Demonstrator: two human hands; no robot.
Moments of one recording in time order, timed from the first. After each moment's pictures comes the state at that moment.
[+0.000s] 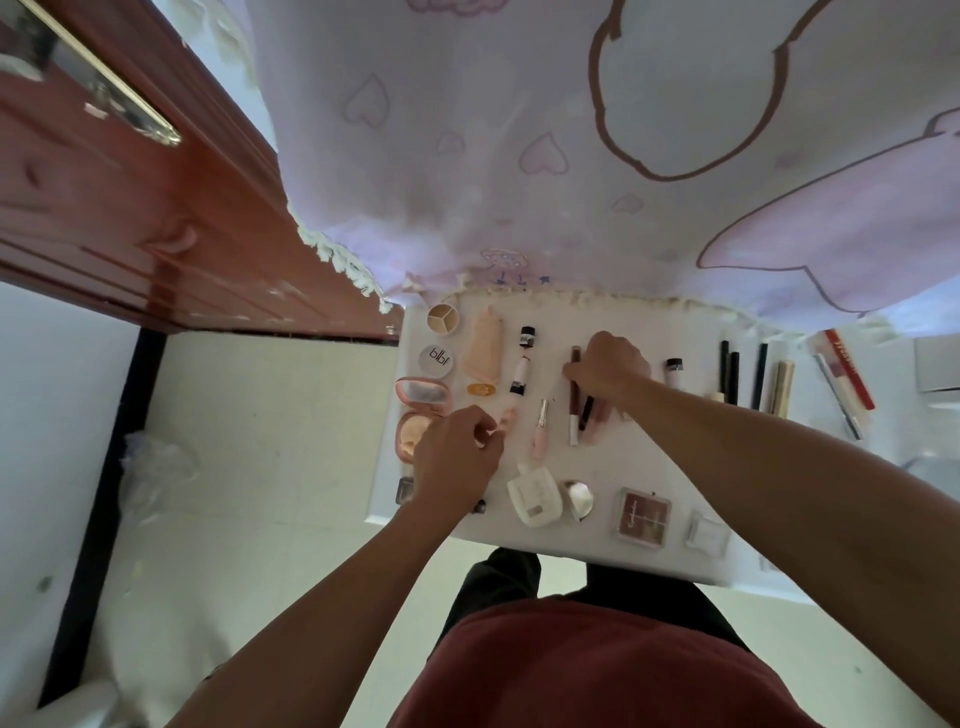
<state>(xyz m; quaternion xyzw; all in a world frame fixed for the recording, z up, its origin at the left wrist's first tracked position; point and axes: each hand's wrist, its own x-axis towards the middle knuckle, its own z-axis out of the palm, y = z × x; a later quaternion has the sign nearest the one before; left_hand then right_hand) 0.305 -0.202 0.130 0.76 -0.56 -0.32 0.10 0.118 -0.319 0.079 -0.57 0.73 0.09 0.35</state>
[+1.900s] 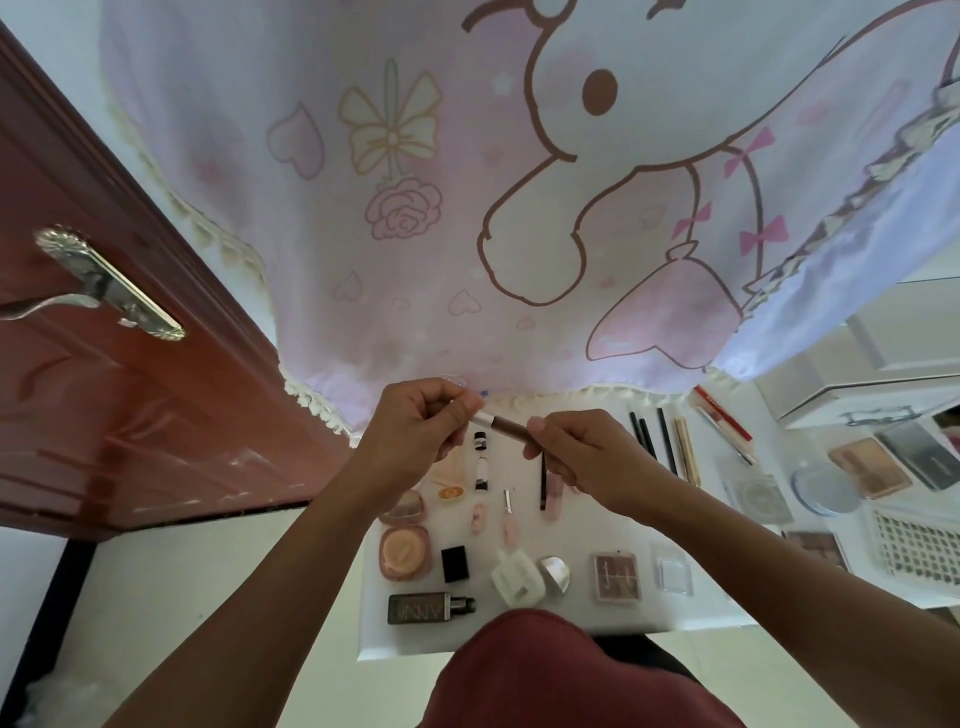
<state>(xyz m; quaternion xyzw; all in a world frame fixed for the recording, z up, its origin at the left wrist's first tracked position) 0.318 -0.258 0.296 0.49 -0.55 -0.57 0.35 0.114 -0.213 0.283 -0.54 0.57 -0.30 0.54</state>
